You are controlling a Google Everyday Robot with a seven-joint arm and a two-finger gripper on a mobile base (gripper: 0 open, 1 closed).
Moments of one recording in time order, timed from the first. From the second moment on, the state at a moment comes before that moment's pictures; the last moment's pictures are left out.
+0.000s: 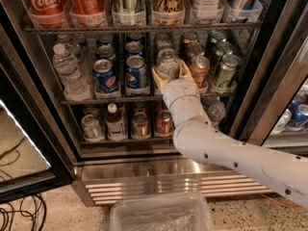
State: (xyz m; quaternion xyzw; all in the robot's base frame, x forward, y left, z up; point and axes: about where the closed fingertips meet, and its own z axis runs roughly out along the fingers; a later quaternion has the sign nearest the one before) arm 0.659 -0.069 0.879 -0.10 0.64 0.00 0.76
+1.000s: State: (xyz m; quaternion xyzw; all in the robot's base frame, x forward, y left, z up) arm 0.617 -0.096 0.910 -0.10 0.64 0.08 0.76
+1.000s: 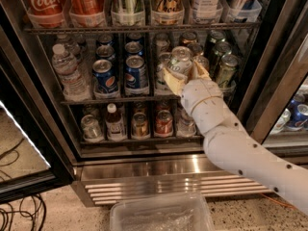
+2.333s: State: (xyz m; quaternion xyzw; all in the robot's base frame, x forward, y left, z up) arm 0.595 -0.063 0.944 -0.12 0.59 0.30 0.74
